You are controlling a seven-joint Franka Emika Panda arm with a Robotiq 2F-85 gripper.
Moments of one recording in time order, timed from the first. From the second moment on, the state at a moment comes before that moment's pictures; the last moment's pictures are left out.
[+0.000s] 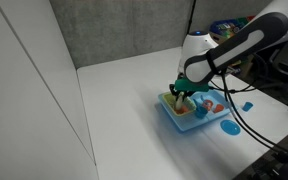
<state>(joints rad) 0.25 0.68 -0.05 -1.82 0.00 2.51 0.83</state>
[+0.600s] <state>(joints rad) 0.25 0.71 -0.06 -1.82 0.00 2.51 0.83</state>
